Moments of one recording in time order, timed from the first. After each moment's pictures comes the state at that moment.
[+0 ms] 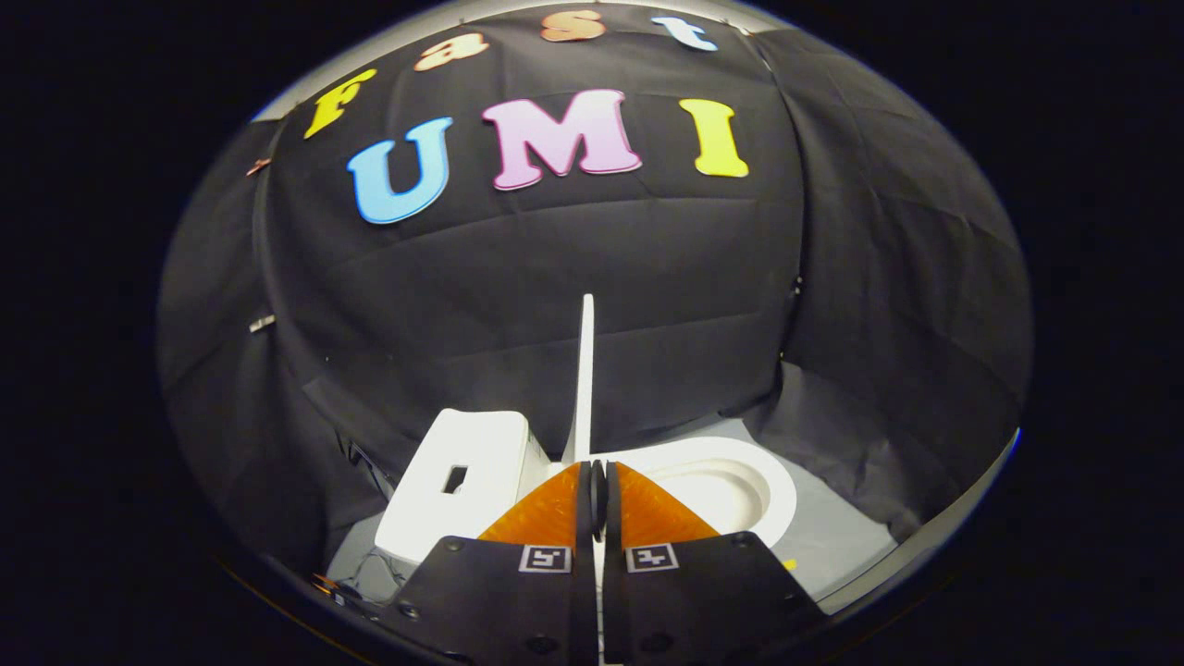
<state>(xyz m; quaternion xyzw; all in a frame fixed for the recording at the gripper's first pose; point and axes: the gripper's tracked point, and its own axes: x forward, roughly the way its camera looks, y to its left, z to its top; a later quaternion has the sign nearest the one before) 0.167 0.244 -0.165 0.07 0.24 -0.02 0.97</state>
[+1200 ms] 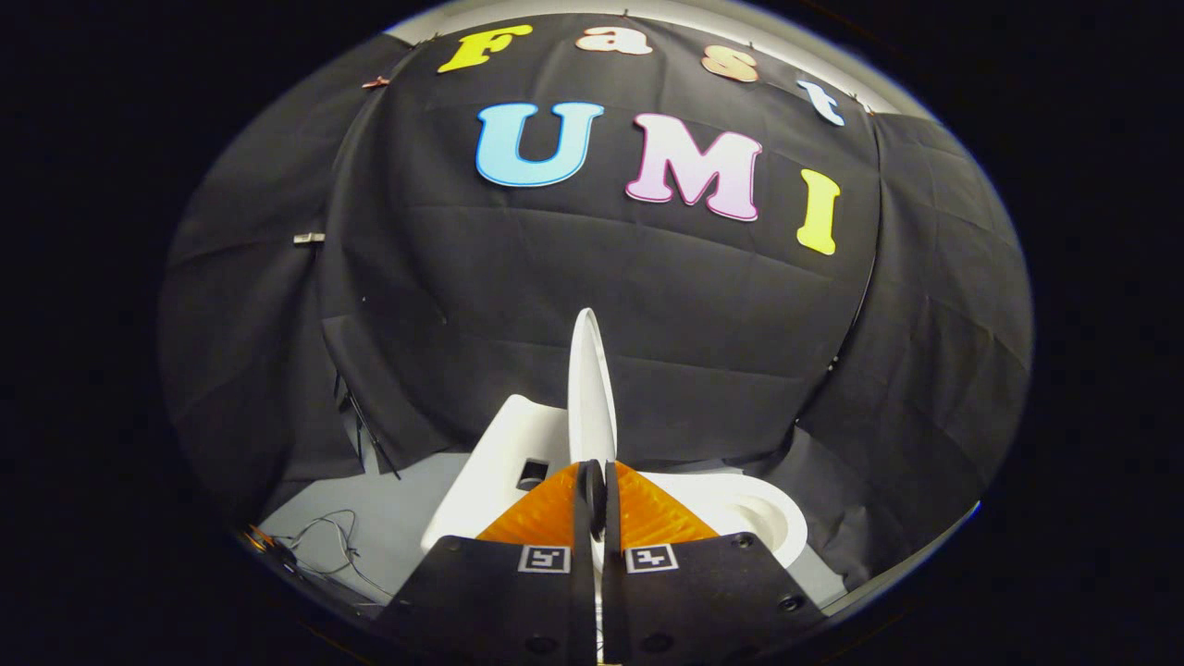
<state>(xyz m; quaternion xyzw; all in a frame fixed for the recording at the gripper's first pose) 0.159 0.414 -0.180 -0.07 0.20 0.01 0.98</state>
